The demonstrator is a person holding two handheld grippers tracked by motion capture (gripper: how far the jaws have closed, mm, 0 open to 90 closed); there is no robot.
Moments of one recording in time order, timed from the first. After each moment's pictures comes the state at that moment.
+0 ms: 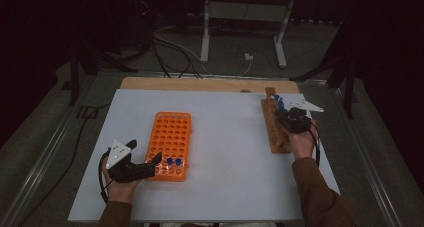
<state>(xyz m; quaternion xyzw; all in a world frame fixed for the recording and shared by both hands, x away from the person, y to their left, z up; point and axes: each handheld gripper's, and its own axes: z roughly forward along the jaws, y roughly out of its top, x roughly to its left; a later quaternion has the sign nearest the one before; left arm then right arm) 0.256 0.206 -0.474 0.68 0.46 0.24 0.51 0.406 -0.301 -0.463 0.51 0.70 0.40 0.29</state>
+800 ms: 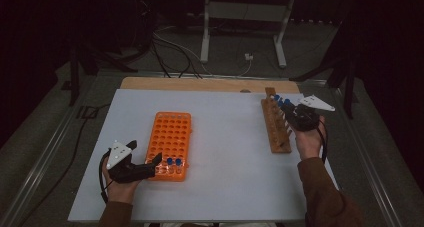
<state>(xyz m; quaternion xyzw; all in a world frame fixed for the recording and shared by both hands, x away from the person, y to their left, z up) 0.256 0.206 -0.477 0.69 0.46 0.25 0.50 0.386 -0.305 -0.420 0.48 0.69 0.44 0.33</state>
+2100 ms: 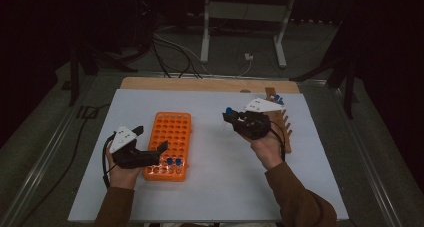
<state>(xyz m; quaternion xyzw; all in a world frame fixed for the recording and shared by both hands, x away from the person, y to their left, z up) 0.283 0.192 -0.438 0.71 0.41 0.23 0.53 0.350 -0.157 -0.392 0.32 0.78 0.51 0.18</state>
